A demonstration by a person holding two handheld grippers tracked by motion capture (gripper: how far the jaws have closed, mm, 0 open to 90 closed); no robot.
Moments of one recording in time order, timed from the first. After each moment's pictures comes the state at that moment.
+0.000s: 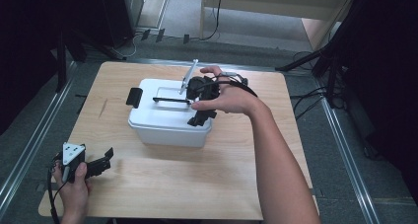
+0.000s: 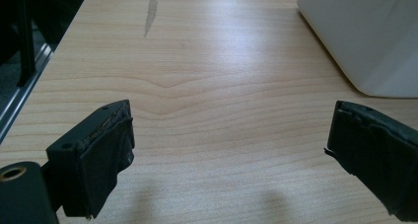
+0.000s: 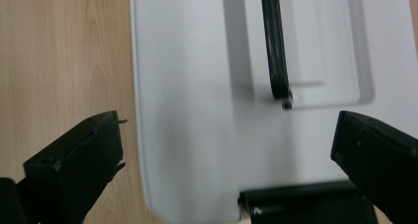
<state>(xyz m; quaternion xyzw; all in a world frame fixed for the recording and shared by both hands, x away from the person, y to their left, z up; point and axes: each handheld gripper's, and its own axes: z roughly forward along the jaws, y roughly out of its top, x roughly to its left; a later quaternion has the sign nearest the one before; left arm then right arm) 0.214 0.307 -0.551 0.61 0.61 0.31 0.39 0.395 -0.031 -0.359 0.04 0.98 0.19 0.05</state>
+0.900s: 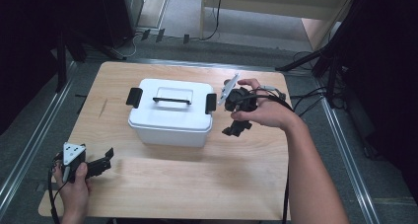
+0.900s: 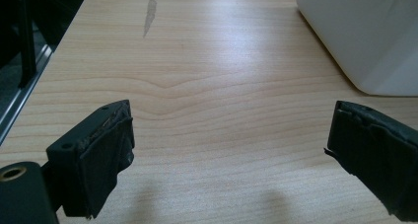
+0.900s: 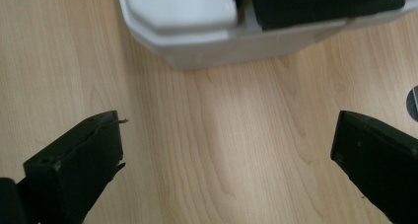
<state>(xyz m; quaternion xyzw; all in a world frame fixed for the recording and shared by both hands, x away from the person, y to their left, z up) 0.214 0.306 -0.551 0.62 0.61 0.31 0.39 0.385 -0.130 -0.379 0.08 0.98 0.17 0.06</state>
